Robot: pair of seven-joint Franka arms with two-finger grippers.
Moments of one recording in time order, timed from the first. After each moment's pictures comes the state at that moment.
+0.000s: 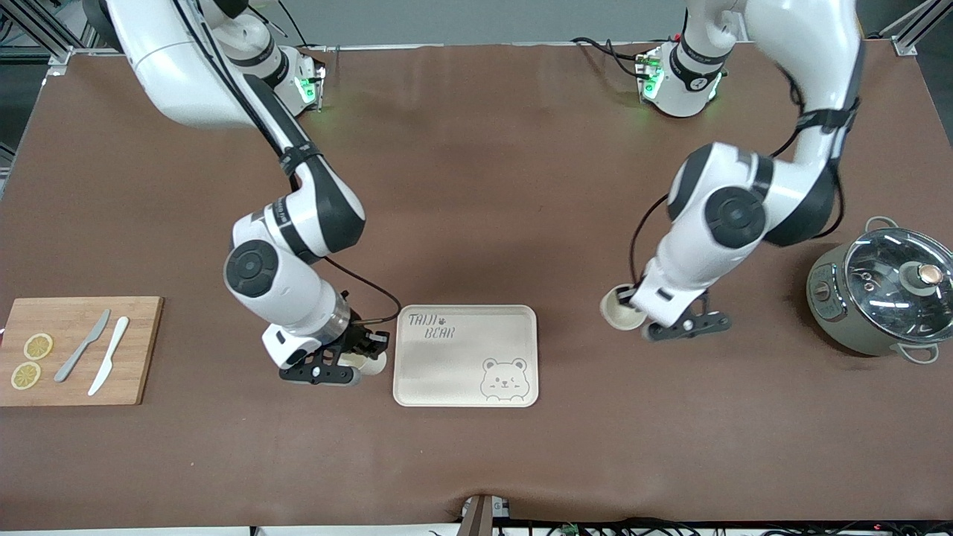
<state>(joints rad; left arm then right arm) -0.35 0.50 -0.06 -1.51 0.03 2.03 -0.58 0.28 0.70 0.19 -1.34 -0.02 2.22 0.56</state>
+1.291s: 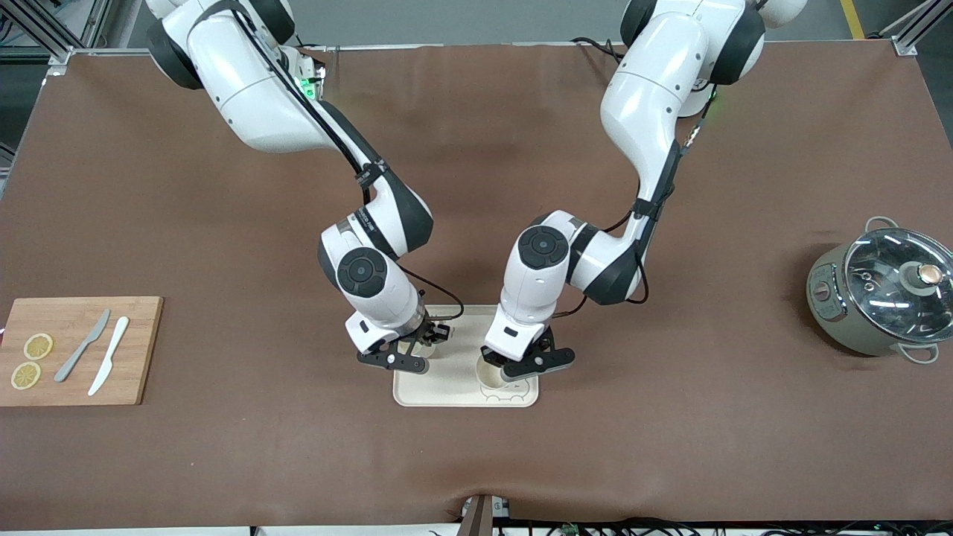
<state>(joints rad) -0.67 0.98 0.11 -1.10 0.03 2.41 -0.92 0.44 0.87 0.13 -1.23 -0.04 2.23 0.75</state>
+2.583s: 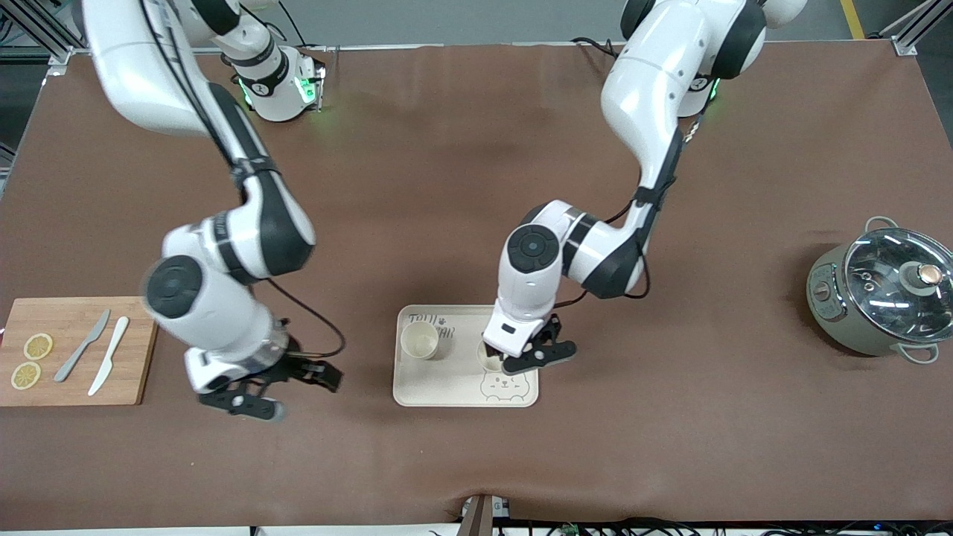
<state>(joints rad) -0.65 0.90 0.12 -1.04 0.03 2.11 -0.85 0.17 0.69 0.12 -1.17 -0.04 2.06 0.48</state>
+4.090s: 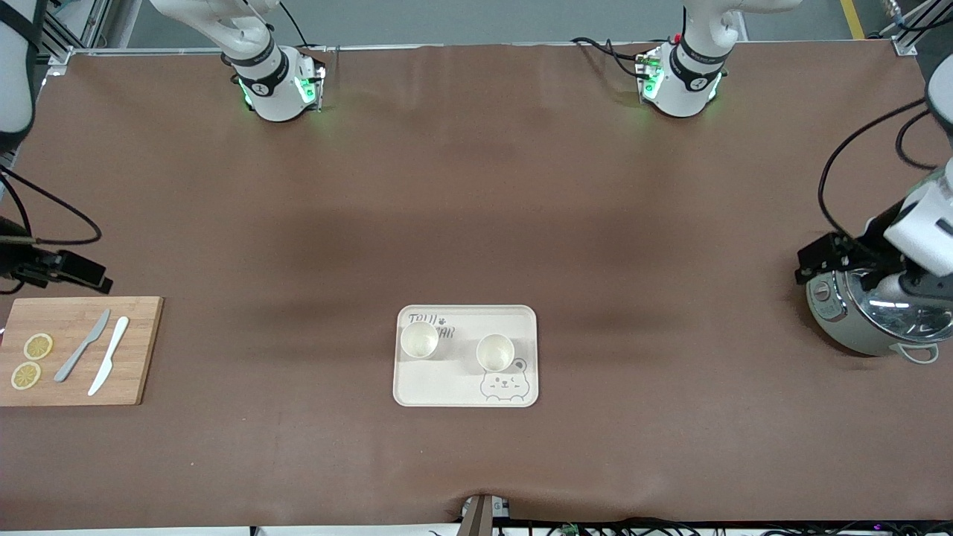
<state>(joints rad) -0.14 0.16 0.12 -1.49 -0.08 1.77 0.09 0.06 0.23 -0.16 -1.38 0.05 1.65 0.03</state>
